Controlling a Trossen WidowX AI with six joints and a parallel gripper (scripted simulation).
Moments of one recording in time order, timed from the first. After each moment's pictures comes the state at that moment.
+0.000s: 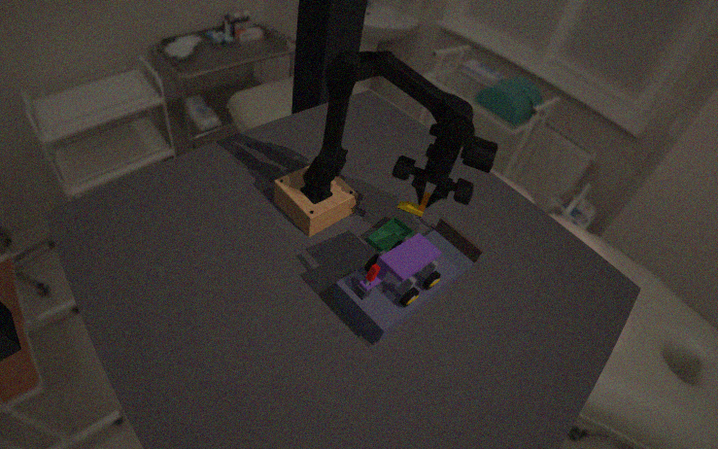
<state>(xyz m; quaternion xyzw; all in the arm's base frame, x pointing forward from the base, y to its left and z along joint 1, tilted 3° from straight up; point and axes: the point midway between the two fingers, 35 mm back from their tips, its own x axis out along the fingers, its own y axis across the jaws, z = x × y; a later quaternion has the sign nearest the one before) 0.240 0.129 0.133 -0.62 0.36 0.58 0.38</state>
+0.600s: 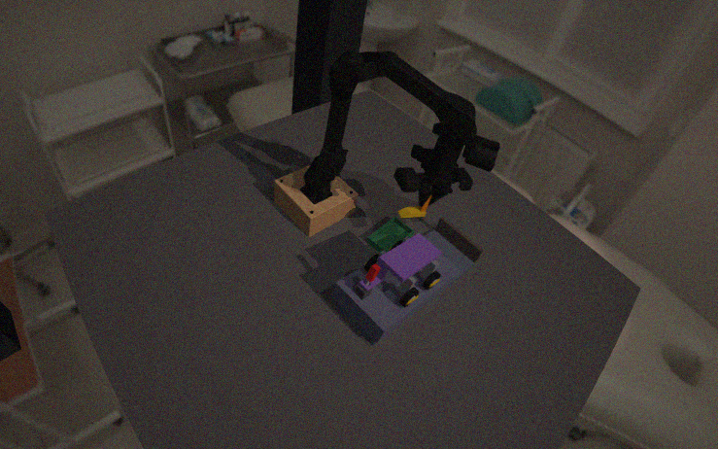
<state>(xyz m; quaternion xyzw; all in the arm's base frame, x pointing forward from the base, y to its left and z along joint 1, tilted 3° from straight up) 0.240 0.131 0.133 -0.71 0.18 0.66 0.15</state>
